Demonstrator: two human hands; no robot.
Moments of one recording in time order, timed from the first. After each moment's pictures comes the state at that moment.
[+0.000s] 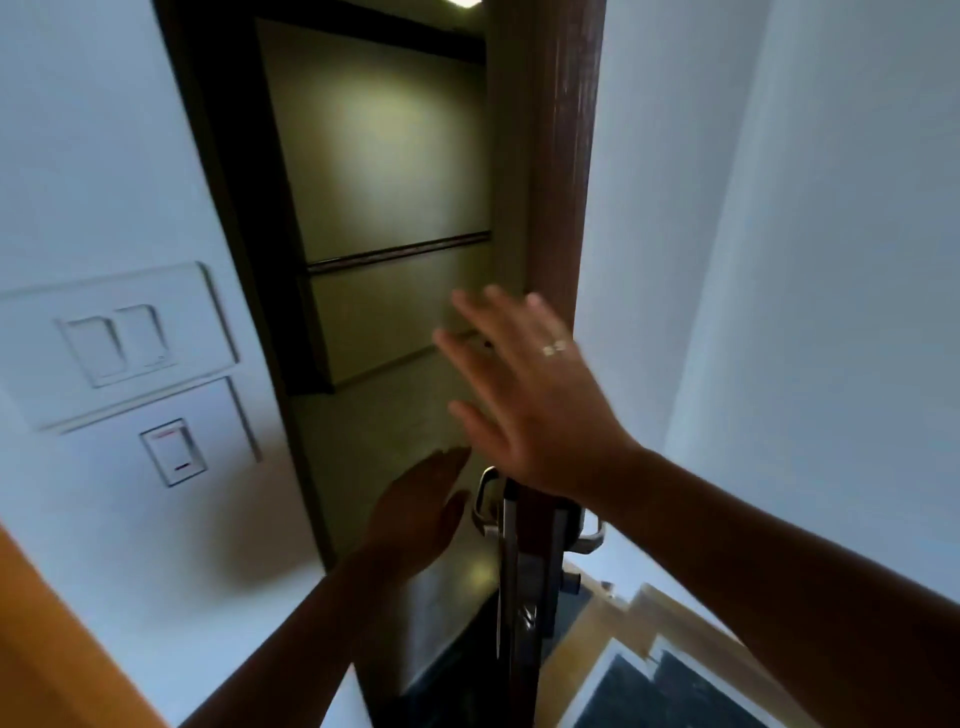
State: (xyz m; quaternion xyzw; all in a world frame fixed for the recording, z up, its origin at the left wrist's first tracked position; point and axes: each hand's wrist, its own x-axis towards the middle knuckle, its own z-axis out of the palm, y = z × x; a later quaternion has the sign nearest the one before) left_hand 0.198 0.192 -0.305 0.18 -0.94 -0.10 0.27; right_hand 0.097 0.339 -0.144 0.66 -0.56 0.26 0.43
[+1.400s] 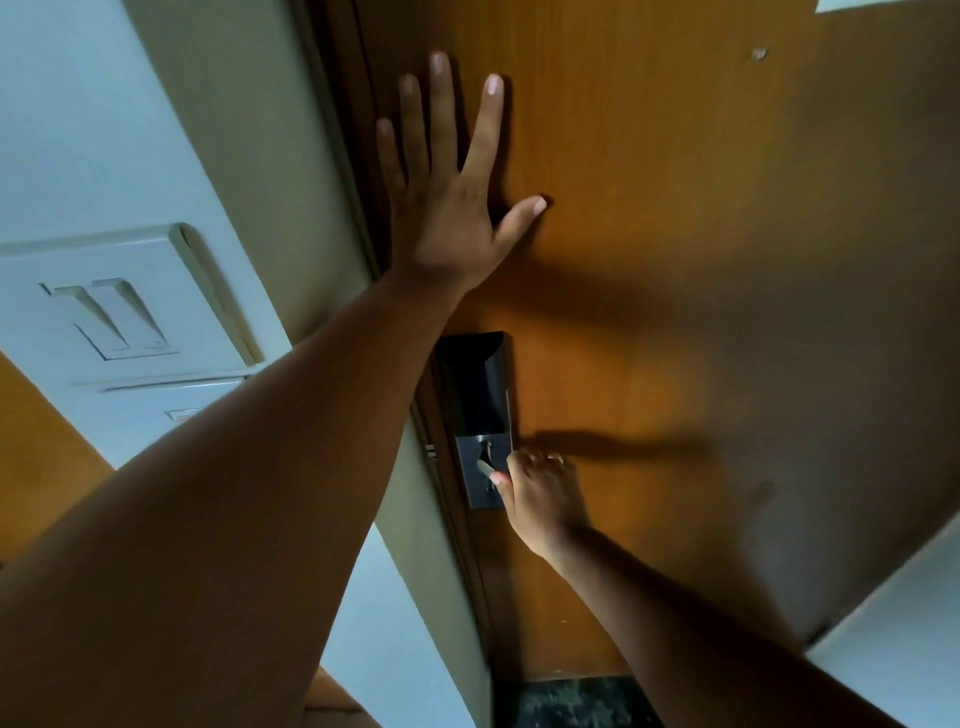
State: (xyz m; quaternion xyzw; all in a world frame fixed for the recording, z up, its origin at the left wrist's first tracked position) left_hand 0.168 -0.031 -0.114 0.54 -0.65 0.40 0.35; right_hand 0.058 0.043 -0.380 0.79 -0.56 0.25 -0.01
